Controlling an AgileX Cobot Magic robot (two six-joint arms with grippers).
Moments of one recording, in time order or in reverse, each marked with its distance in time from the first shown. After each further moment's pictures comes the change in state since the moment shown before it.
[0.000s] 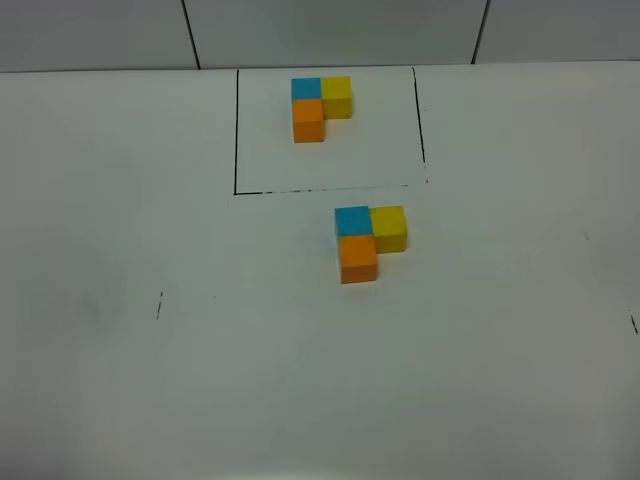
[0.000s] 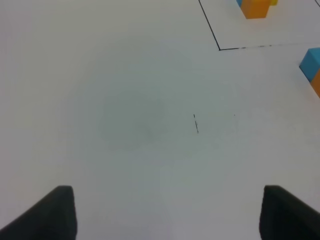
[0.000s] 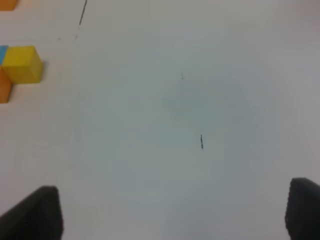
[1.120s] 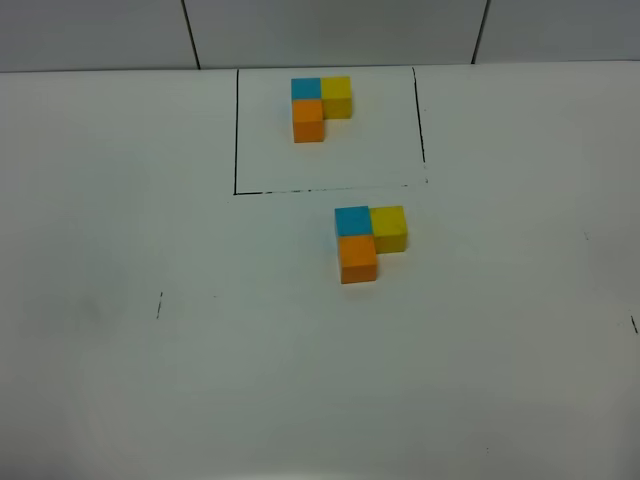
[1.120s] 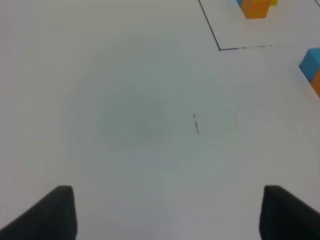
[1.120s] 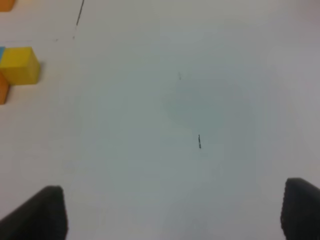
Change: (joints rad) left arm 0.000 0.000 0.000 0.000 0.000 0.000; right arm -0.010 0.000 0.000 -0.001 -0.001 0.001
